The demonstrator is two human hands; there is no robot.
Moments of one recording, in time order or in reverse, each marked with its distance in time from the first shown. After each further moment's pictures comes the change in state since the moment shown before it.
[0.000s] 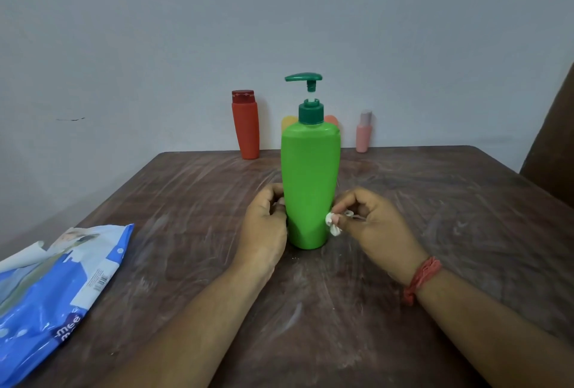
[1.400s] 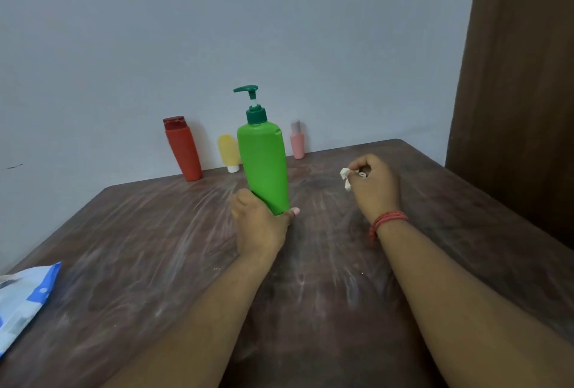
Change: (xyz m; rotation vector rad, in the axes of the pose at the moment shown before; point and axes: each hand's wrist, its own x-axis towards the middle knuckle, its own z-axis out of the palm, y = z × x) left_hand 0.000 0.006 0.123 0.668 0.219 0.186; right_hand 0.024 0.037 -0.137 -0.193 0.625 0.159
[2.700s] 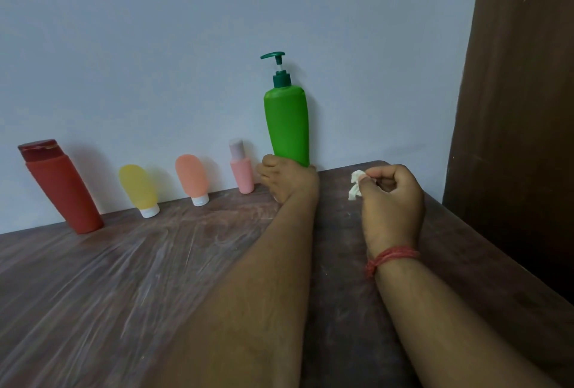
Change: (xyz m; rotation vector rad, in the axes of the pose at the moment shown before) left_hand 0.172 0.113 0.284 0.020 0.019 -0.295; right_hand 0.126 0.076 0.007 0.284 0.315 0.088
